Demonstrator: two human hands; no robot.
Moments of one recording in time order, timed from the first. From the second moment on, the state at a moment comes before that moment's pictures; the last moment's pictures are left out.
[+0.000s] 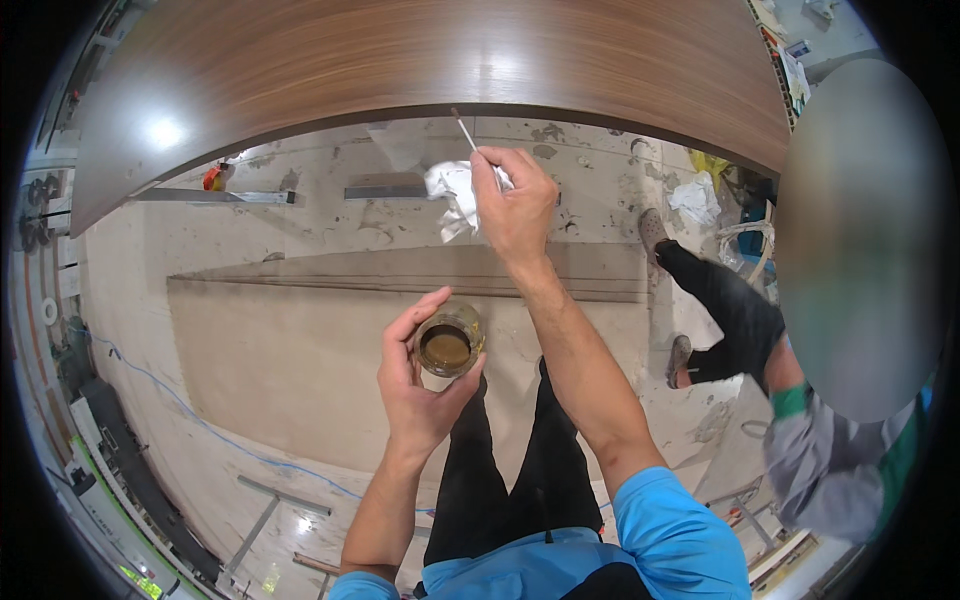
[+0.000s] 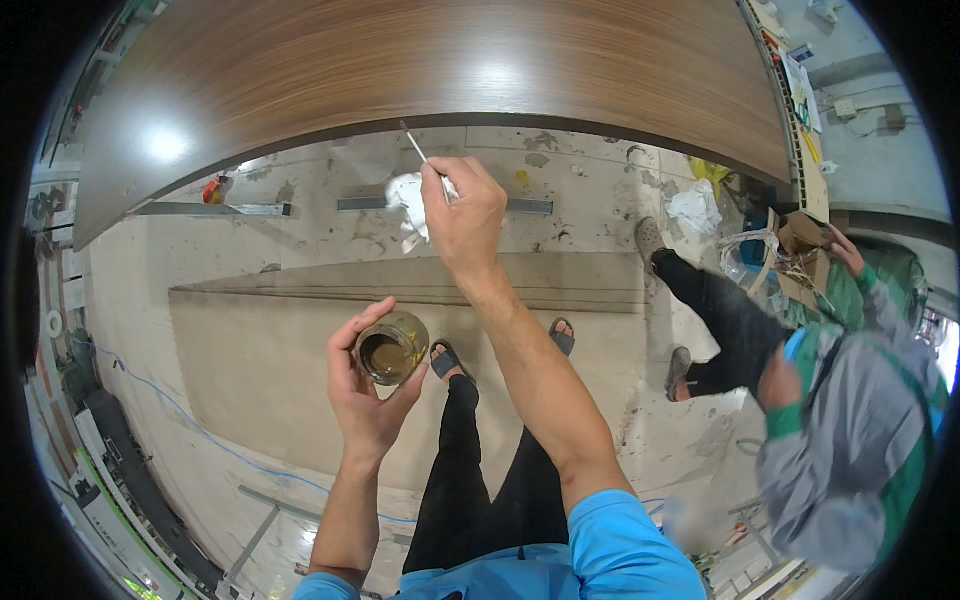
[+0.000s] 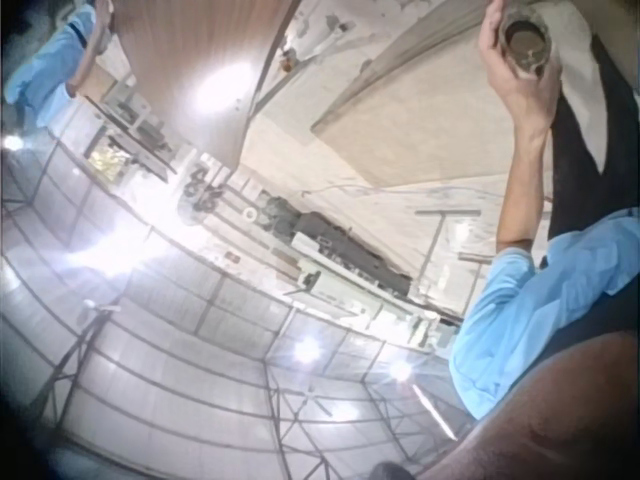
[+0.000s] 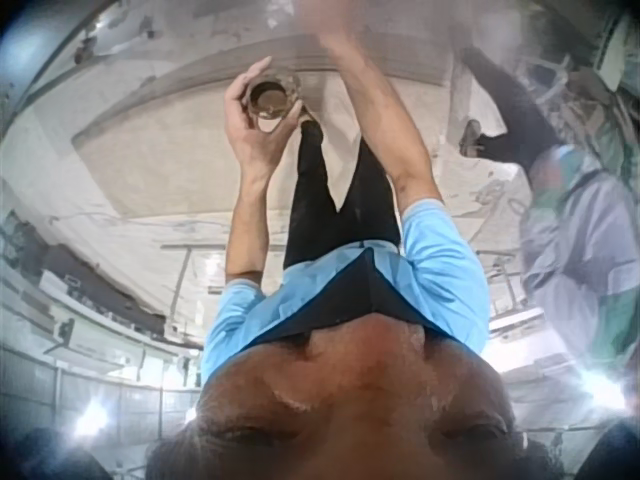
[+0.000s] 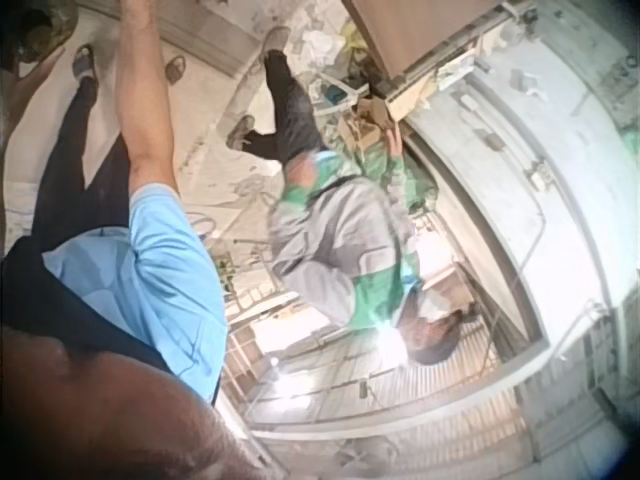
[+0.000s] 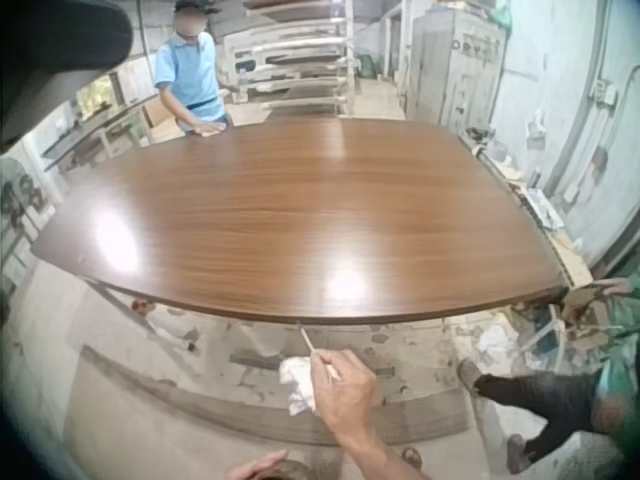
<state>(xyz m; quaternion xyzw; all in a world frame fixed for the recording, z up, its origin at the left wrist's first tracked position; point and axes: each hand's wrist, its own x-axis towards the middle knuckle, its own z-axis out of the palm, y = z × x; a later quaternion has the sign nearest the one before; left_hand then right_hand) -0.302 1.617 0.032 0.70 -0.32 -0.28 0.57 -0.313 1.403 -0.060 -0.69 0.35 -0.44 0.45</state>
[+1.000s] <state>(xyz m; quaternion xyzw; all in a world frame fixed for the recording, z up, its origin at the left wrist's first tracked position) -0.247 1.664 0.030 0.68 -0.34 -0.30 0.58 -0.274 1.422 -0.062 -0.67 0.40 -0.42 0.46</state>
